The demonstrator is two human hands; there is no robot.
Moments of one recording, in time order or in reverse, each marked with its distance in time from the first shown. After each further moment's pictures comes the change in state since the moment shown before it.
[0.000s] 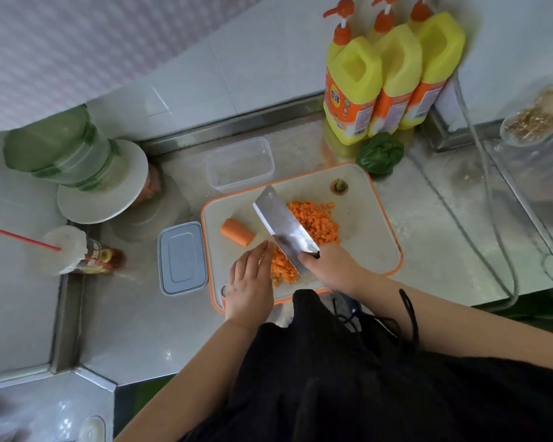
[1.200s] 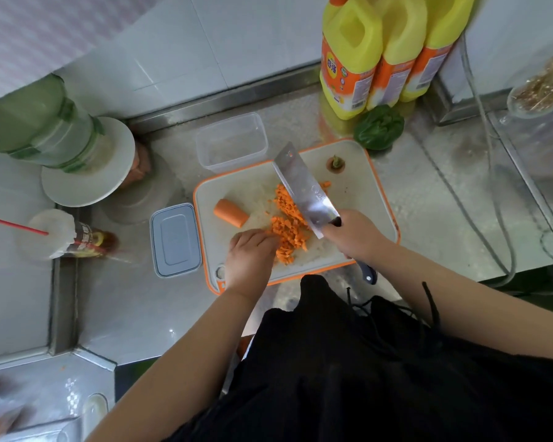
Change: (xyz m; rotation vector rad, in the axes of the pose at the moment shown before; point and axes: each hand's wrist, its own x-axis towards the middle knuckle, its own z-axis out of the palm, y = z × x) left_hand 0.022 -0.001 0.009 -0.092 0.189 0.126; right_hand 0.000 0.017 -0.037 0.043 0.104 -0.010
